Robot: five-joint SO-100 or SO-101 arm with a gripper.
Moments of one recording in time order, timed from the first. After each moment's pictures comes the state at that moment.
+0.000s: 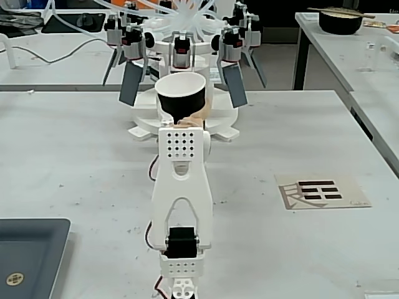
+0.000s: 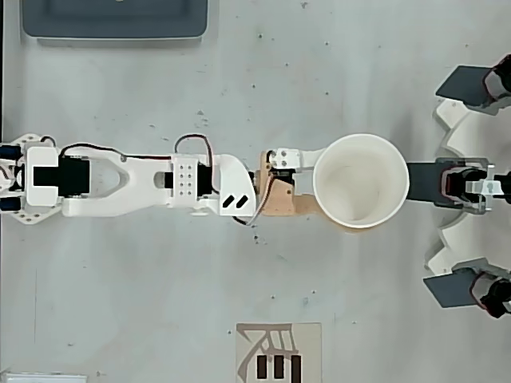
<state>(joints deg) -4.0 67.7 109.6 -56.2 -92.5</state>
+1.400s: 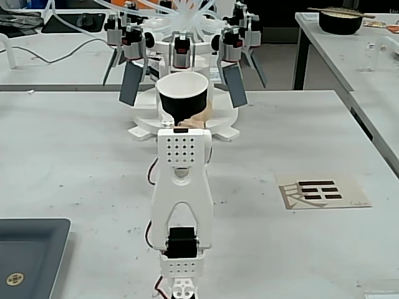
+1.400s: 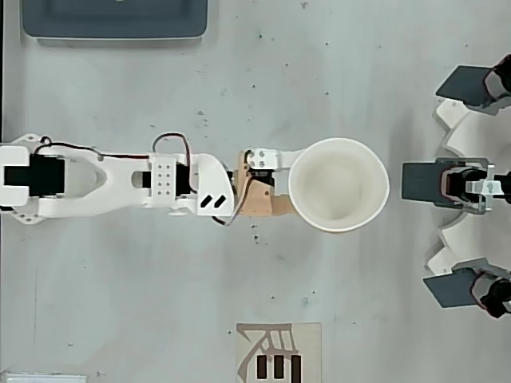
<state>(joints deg) -4.0 79.2 123.7 -59.2 -88.9</state>
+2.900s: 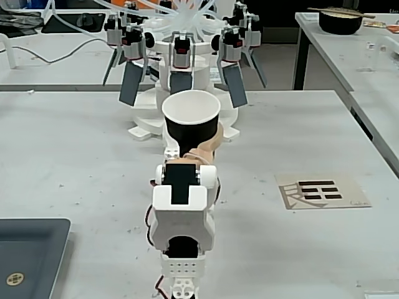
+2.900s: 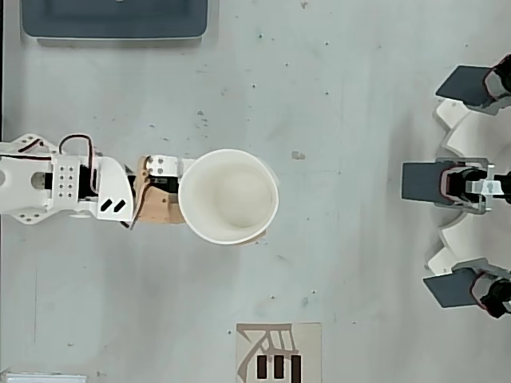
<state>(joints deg) -1.1 122.4 173.2 -66.9 -87.8</state>
